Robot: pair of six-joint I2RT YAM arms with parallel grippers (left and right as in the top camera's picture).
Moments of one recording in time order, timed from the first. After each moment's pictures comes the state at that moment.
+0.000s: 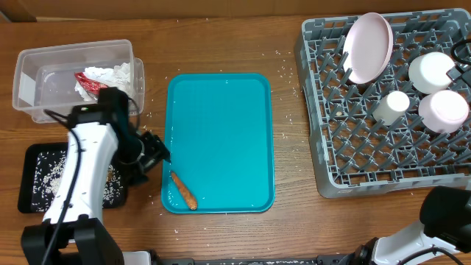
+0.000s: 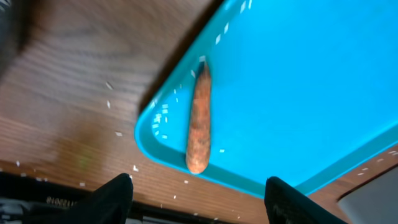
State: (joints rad) left arm 0.09 1.54 1.15 -1.29 0.24 -0.57; right arm -0.47 1.83 2.17 -1.60 0.11 0.46
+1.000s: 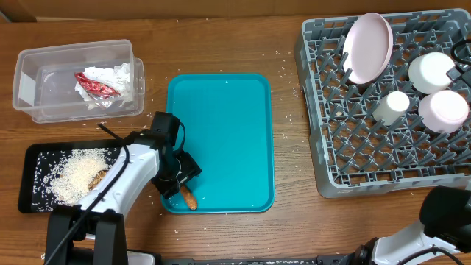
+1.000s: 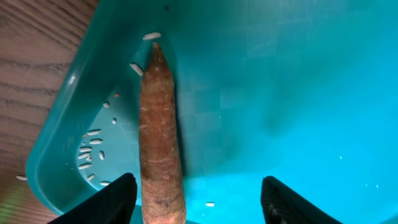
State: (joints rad) left arm -0.18 1.54 0.84 -0.88 0.18 -0.86; right arm -0.47 1.83 2.17 -1.60 0.11 0.46
